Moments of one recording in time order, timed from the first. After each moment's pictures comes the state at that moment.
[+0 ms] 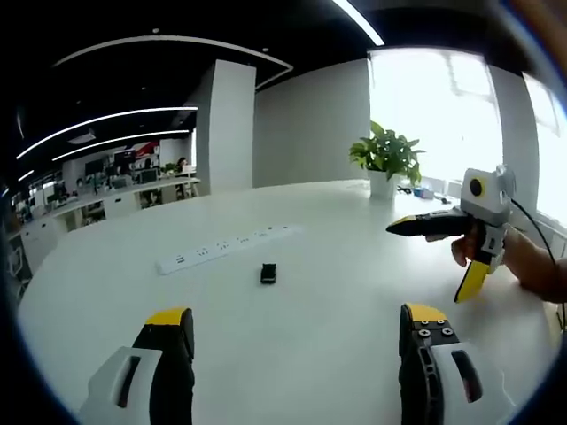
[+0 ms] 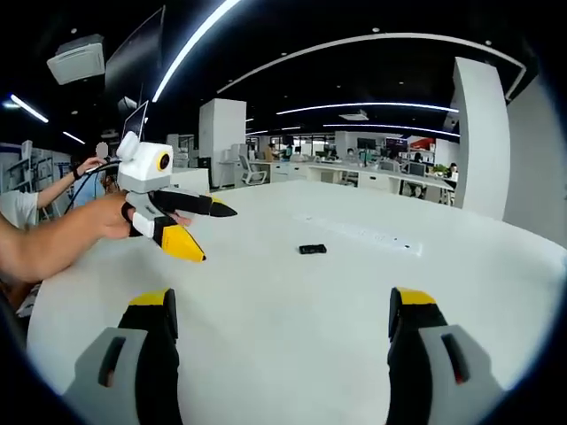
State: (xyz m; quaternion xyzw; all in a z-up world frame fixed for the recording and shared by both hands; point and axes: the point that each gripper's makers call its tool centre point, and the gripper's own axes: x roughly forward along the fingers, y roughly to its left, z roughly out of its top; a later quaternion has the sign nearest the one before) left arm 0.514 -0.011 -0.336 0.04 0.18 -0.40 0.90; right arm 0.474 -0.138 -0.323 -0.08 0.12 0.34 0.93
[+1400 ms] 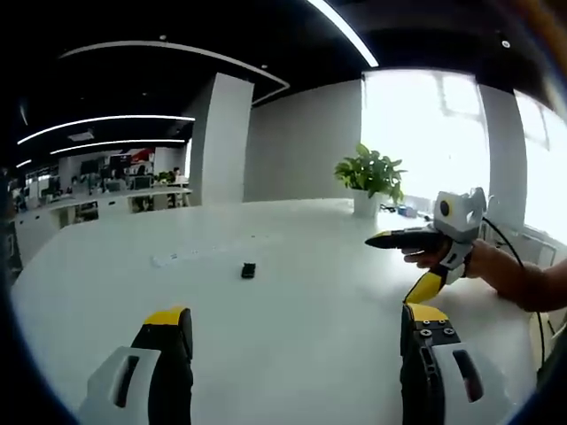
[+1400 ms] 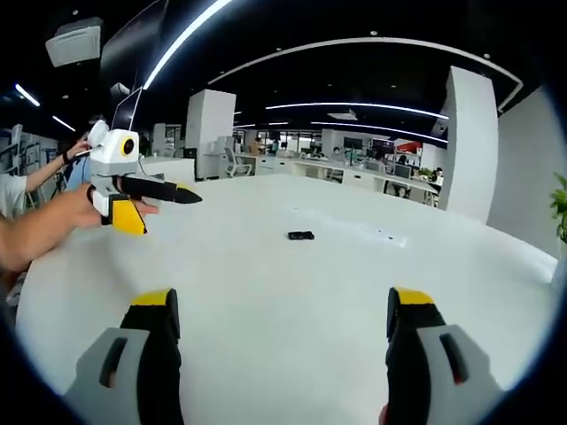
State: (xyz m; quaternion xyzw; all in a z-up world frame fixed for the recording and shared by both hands) left arm 0.469 0.009 -0.327 0.00 0.16 -0.43 0.89; right arm 0.459 -0.145 -0.333 -0.10 0.12 0.30 0.94
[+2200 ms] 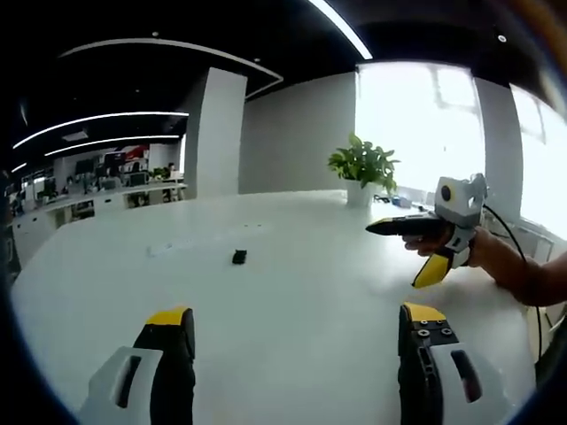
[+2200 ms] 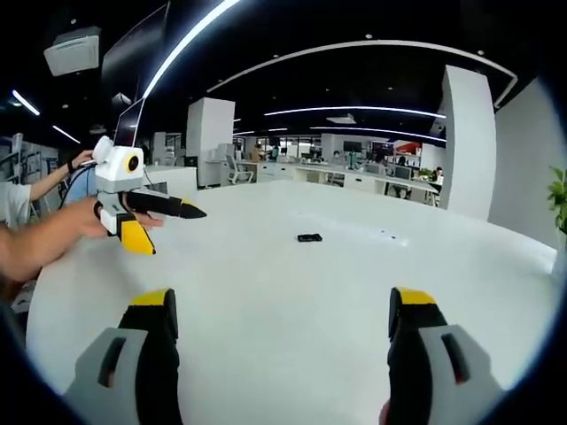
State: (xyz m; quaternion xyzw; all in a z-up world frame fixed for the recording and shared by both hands) left arm 0.450 0.012 -0.337 0.01 0.17 -0.43 0.89; right arm 0.435 -0.144 -0.327 -0.09 0.11 0.31 0.94
